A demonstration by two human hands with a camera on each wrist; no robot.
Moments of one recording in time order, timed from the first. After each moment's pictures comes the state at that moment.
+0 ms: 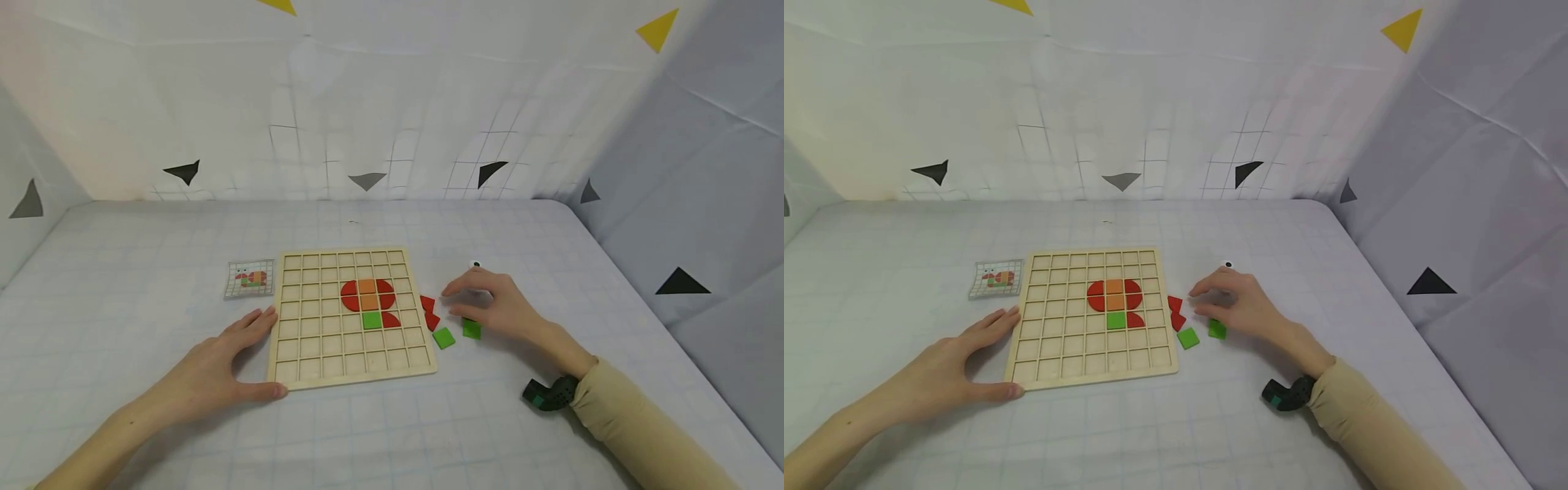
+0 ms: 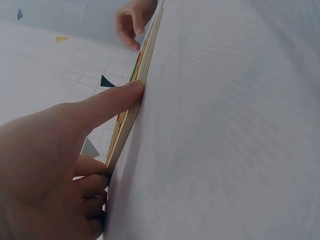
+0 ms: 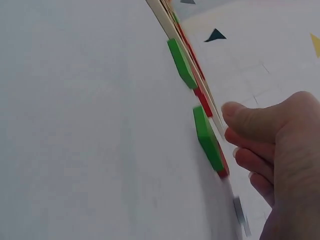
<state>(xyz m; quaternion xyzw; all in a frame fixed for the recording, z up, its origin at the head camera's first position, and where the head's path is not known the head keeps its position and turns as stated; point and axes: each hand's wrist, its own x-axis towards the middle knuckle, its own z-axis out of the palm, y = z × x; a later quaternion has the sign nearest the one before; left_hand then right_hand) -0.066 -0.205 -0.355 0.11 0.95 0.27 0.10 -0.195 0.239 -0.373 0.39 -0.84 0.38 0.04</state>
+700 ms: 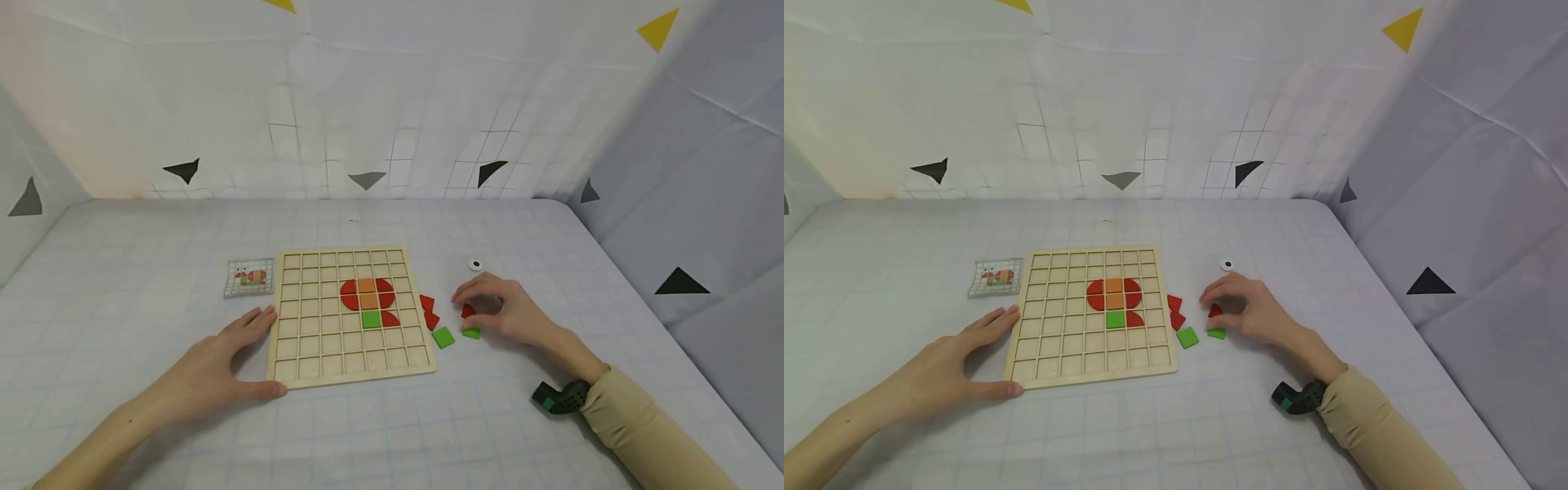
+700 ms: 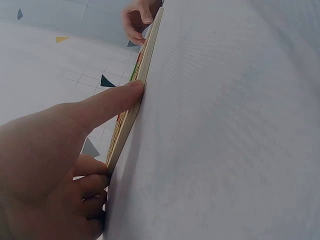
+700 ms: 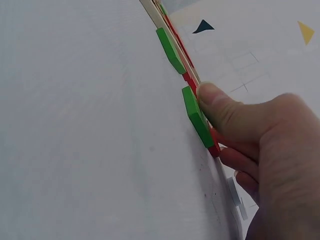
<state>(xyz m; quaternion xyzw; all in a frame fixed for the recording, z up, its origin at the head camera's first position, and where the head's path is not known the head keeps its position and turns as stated) -0.066 -0.206 -0.356 0.11 0.95 0.27 0.10 -0.190 0.258 -0.382 0.37 -0.84 0.40 -0.01</state>
